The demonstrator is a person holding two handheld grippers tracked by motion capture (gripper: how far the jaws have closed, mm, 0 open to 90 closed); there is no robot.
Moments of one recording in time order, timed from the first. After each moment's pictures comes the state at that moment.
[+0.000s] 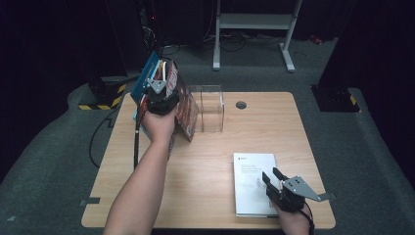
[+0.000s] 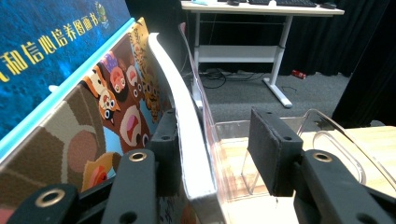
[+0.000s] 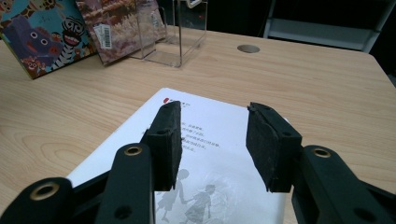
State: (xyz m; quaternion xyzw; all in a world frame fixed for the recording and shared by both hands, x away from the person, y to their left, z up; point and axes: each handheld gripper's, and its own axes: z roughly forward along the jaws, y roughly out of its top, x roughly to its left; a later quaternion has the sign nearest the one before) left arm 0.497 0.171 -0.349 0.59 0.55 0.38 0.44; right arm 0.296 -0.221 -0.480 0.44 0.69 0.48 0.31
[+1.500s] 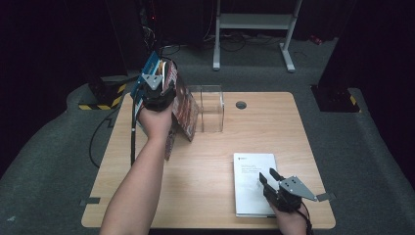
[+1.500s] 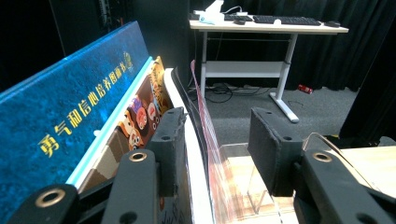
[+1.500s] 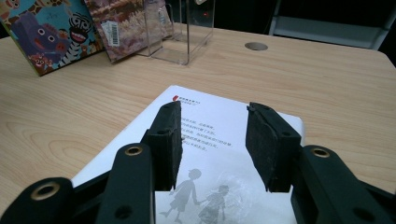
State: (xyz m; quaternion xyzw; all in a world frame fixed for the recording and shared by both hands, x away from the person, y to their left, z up) left arm 0.490 0.174 -0.327 0.58 0.54 0.41 0.45; right arm 0.296 -0.215 -0.482 0.44 0.70 0.48 0.30
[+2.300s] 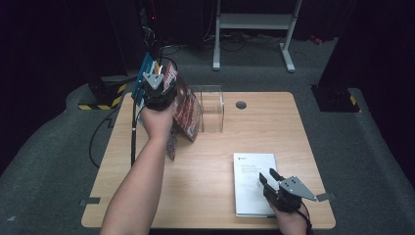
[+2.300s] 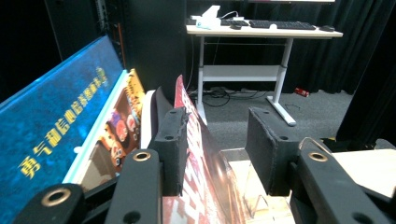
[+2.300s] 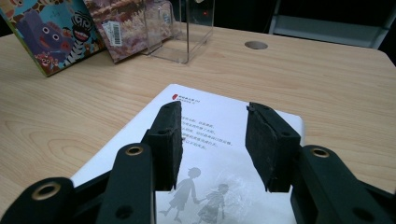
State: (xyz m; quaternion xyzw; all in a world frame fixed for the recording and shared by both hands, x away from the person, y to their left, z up) left arm 0.489 0.169 -0.323 0.58 0.54 0.41 0.46; right arm 0.296 -0.215 -0.483 0.44 0.70 0.47 0.30
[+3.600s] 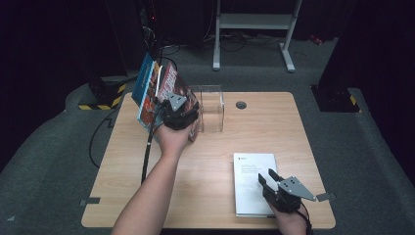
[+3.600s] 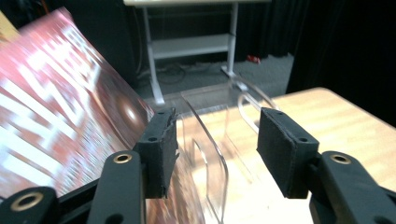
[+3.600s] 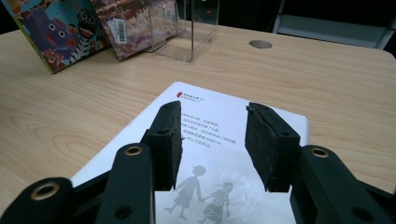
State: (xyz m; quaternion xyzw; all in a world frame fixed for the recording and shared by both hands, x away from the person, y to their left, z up) left arm 0.463 0.125 -0.373 0.66 0.48 0.34 0.46; right arm 0.296 -0.213 -0.483 0.43 0.71 0.47 0.30
